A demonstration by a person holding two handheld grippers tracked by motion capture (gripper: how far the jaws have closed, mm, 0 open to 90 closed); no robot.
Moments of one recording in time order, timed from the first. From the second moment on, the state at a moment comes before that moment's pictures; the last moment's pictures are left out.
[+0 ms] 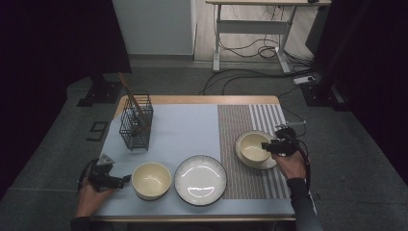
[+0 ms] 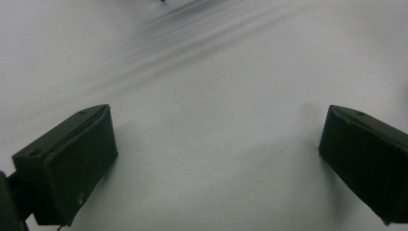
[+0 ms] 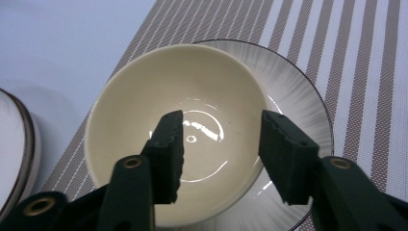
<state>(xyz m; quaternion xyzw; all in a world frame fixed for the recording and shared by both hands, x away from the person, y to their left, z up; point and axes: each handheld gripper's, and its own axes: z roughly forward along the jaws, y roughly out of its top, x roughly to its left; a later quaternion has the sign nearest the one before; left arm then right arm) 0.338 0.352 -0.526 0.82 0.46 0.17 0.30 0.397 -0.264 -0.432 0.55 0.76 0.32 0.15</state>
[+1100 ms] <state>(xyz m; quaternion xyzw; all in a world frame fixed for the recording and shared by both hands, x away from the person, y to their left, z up) 0.338 0.352 -0.526 0.82 0.46 0.17 0.30 0.330 -0.224 -0.438 0.45 0.79 0.36 0.20</state>
